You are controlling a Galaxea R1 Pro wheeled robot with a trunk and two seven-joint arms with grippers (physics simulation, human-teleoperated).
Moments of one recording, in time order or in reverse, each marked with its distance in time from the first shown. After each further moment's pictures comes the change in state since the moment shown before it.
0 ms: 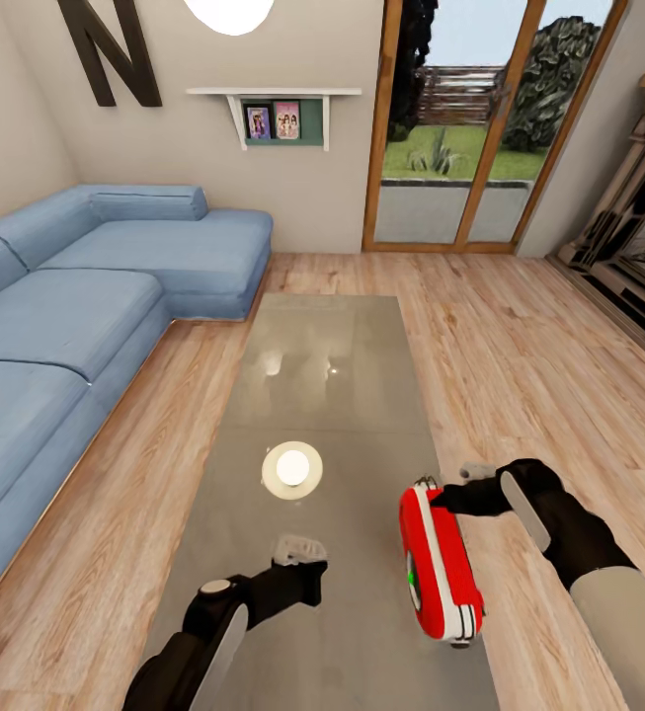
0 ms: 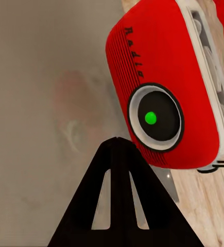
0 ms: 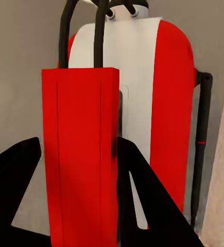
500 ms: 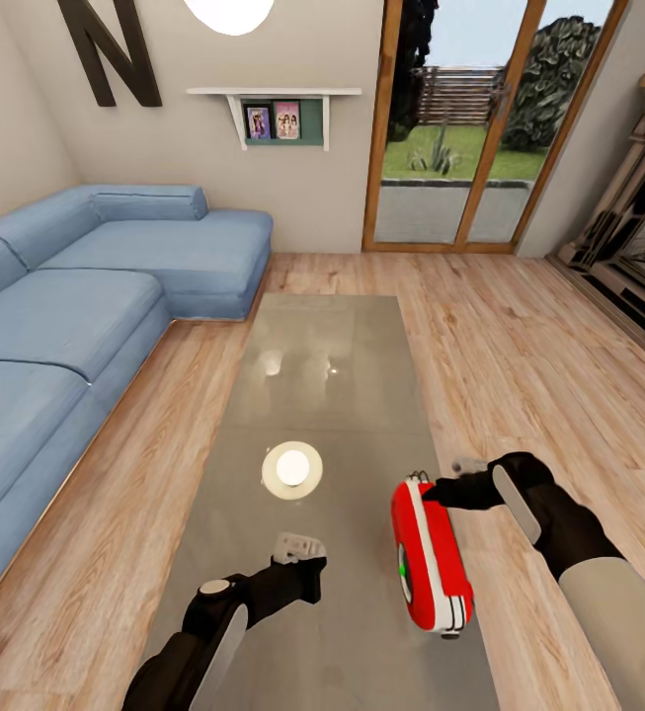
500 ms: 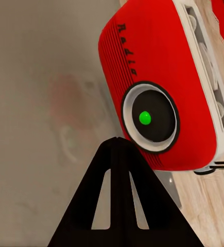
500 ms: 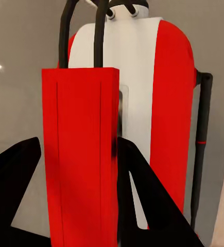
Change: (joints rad) left arm 0.000 0.001 0.000 0.000 -0.001 -0.027 0.001; right arm -0.028 0.025 0.004 0.014 0.004 0.000 0.005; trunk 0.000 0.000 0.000
